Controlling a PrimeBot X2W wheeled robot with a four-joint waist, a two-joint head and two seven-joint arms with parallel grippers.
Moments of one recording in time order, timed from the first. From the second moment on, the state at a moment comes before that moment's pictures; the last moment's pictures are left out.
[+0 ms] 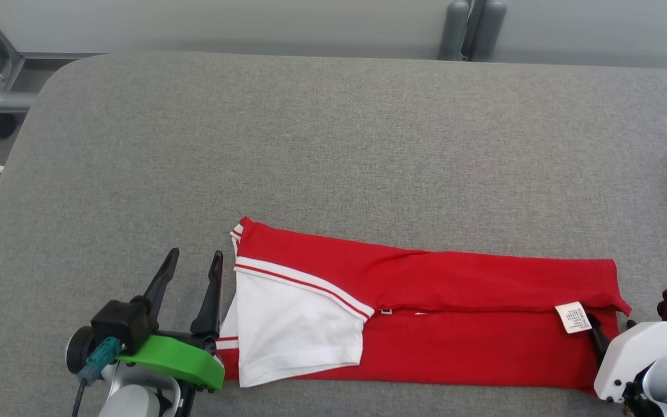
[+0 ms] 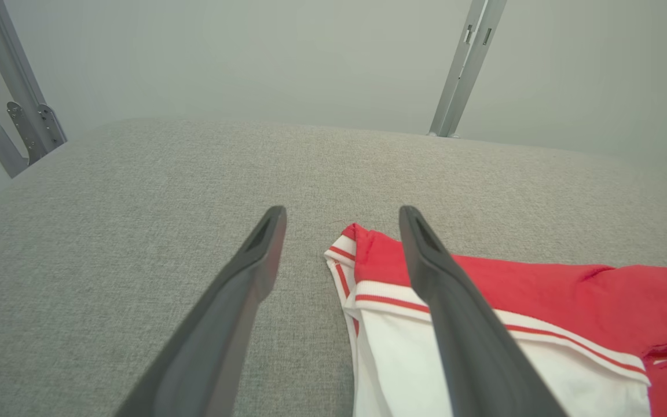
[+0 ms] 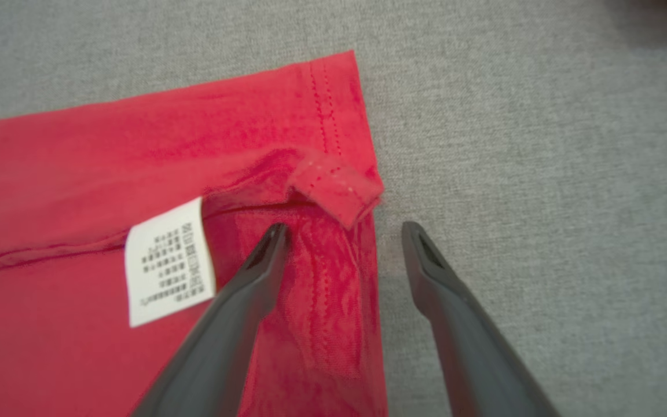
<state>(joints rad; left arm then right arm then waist) -0.15 0.14 -0.22 0.30 -0.34 -0.13 -0.26 -0.01 -0.05 -0.30 0.12 0.17 0.13 0.46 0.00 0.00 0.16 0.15</state>
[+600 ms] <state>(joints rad) -0.15 0.15 -0.23 0.31 -0.35 -0.13 -0.26 -0.03 -0.05 -0.31 0.13 0.20 0.13 0.51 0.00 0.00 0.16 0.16</state>
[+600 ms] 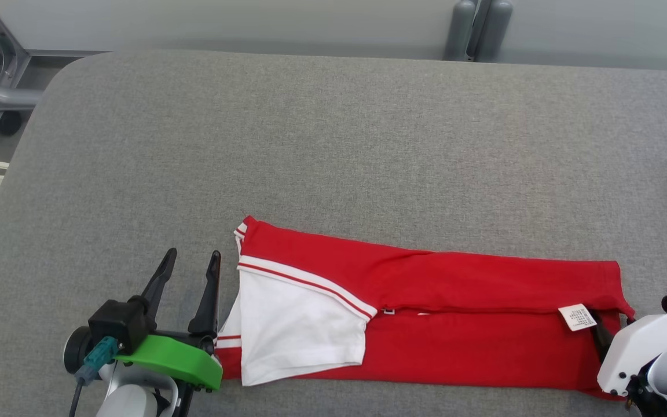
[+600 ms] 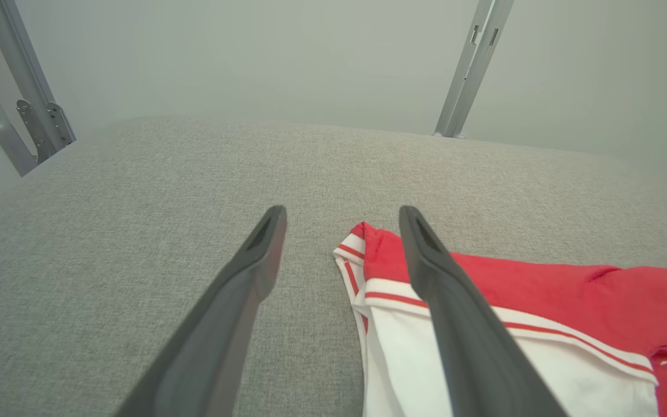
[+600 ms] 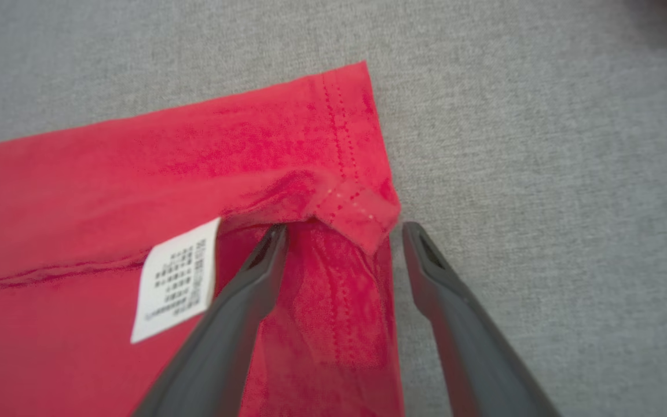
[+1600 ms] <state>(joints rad) -0.17 0.16 -0.23 0.31 -0.35 -0.13 -0.26 -0.05 -0.05 -0.33 0.14 0.23 0.13 0.54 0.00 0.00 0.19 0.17</state>
